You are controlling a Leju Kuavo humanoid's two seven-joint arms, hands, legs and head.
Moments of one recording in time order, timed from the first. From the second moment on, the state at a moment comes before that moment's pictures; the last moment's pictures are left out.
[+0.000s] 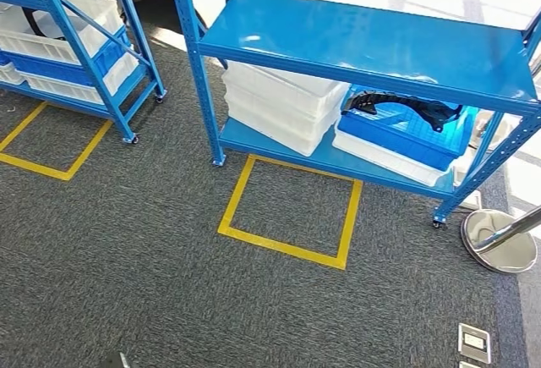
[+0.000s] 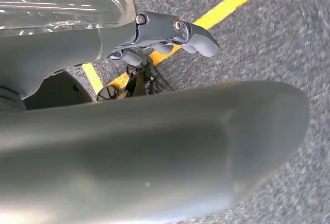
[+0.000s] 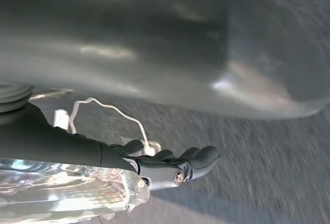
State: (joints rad) left arm -0.11 -0.19 1.03 -0.22 -0.13 0.14 -0.44; right arm -0.05 0.11 -0.75 -0.25 0.71 -0.38 0.00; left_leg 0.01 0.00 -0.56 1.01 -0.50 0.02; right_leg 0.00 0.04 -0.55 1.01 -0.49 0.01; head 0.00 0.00
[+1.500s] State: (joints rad) left arm -0.11 -0.19 1.03 -0.22 -0.13 0.20 -0.42; right arm -0.05 0.15 -0.70 -0.21 0.77 -0.27 0.04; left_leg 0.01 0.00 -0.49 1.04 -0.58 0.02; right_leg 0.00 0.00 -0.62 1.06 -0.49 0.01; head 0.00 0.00
